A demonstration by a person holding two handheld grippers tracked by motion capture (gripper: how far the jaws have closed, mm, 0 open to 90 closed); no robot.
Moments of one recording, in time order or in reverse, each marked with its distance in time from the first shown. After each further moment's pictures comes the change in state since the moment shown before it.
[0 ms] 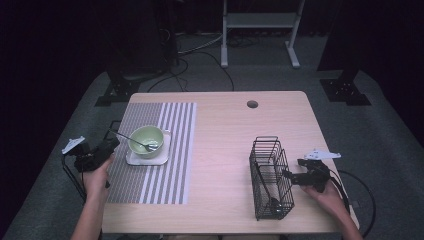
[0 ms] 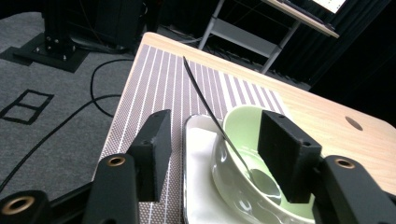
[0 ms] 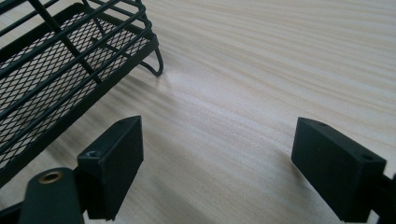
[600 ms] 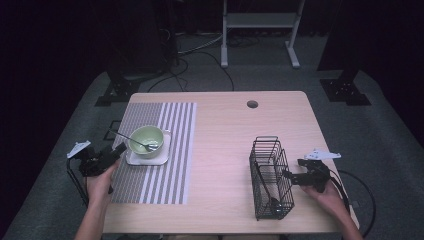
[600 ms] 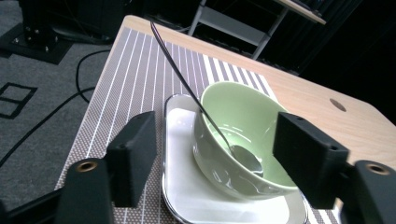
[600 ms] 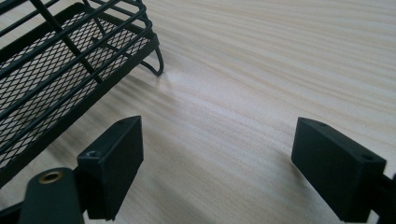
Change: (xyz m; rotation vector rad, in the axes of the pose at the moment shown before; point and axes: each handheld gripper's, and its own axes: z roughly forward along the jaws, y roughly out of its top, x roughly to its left) left arm -0.010 -0.014 -0.003 0.042 -0.048 0.018; right arm 0.000 0.000 0.000 0.000 0.000 0.001
